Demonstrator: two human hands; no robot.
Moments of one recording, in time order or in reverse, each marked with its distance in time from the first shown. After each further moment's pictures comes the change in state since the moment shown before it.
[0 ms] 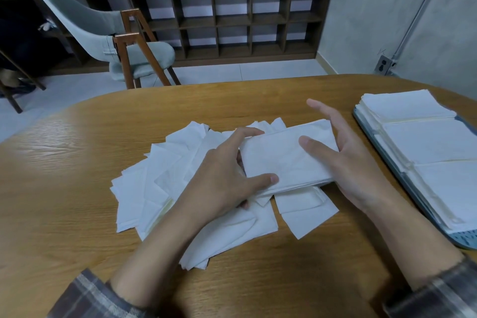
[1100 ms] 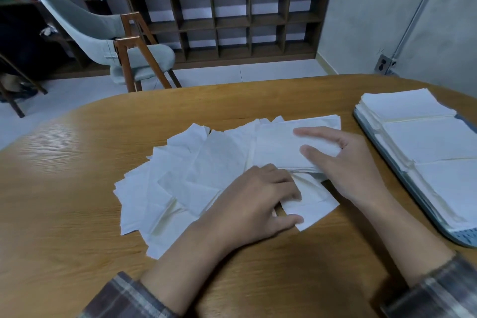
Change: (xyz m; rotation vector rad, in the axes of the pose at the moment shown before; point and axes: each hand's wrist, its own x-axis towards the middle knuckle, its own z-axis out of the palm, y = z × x) left_hand -0.001 -0.025 0.040 0.568 -0.159 0.619; right_hand 0.002 0.015 -0.004 -0.347 0.128 -0.075
